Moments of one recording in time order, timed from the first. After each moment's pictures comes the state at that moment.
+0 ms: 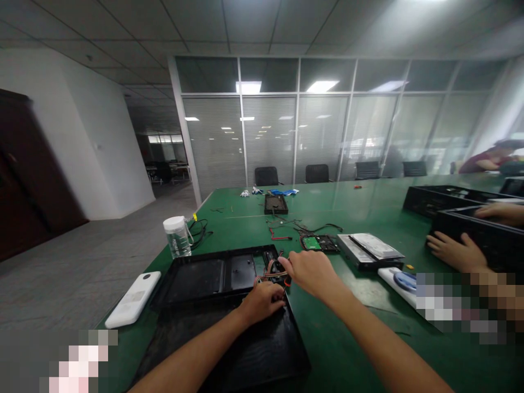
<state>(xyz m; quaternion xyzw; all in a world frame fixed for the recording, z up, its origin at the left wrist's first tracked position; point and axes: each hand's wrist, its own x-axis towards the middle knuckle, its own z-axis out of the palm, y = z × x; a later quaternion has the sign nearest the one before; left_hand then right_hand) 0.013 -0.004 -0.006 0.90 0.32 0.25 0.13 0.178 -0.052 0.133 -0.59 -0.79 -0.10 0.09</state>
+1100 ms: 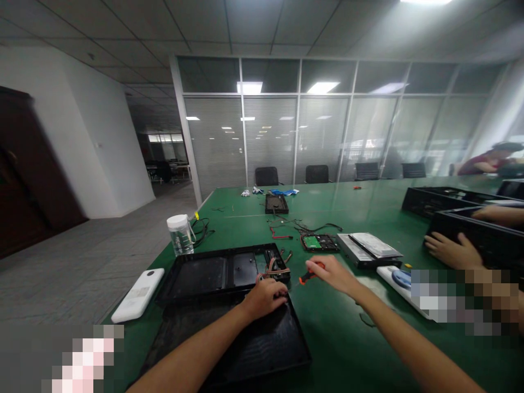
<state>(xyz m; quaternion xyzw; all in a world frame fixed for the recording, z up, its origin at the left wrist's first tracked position) 0.010 -0.006 -0.006 0.92 0.29 0.25 0.11 0.252 -0.021 0.067 -0.48 -0.79 0.19 0.33</state>
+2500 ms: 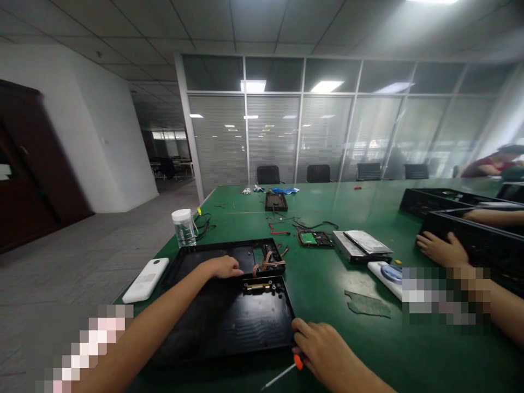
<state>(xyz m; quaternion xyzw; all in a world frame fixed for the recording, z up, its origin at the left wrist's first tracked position) -0.090 0.024 0.065 0.88 0.46 -0.09 0.08 0.203 -0.167 0.014 -0.42 -0.90 -0.07 0.07</state>
